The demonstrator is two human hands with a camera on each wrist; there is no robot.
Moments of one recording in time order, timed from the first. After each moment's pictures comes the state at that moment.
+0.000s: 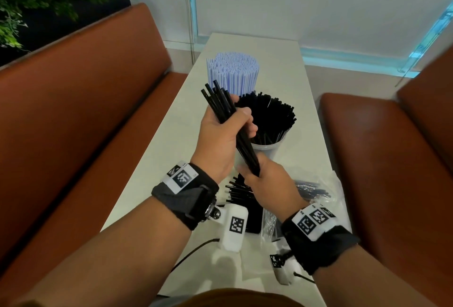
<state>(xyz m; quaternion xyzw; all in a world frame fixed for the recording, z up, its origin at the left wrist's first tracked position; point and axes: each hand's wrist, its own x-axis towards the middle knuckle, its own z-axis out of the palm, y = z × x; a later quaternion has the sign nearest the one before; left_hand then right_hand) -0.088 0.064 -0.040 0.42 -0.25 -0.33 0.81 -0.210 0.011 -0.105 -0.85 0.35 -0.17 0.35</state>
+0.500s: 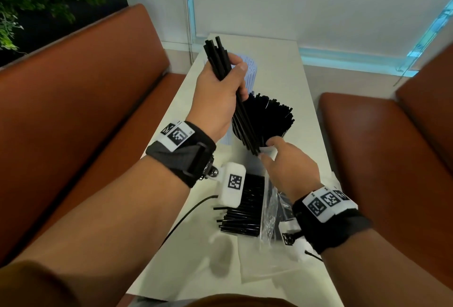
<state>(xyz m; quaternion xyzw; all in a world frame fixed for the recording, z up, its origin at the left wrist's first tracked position) -0.050 0.024 0.009 0.47 -0.33 -0.24 0.78 -0.219 -0.041 -0.099 -0.88 0.43 -0.12 0.16</state>
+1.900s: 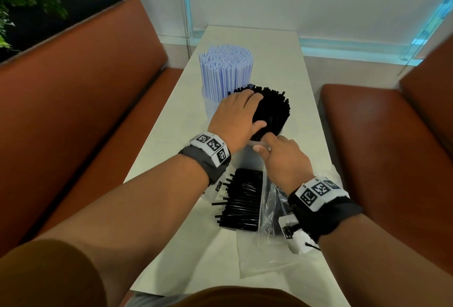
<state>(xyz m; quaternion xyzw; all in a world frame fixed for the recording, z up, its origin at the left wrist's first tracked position) -0.051 -0.006 -0.075 0.73 -0.63 0.09 0.22 -0.214 -0.052 -0.118 -0.90 0.39 -0.12 0.15</state>
